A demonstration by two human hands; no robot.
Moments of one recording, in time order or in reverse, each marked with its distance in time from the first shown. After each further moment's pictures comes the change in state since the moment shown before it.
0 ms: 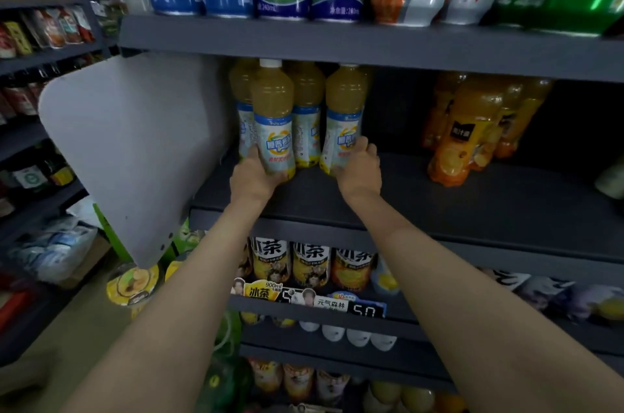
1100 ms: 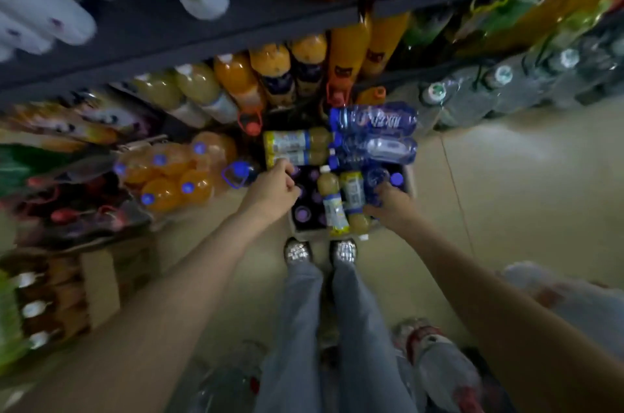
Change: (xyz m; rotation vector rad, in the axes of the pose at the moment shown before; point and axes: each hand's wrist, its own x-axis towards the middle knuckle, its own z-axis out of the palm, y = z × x) left_hand -0.545 -0.018 0.550 0.255 -1.047 -0.002; right_hand -0.462 0.746 -0.117 -0.135 -0.739 0.820
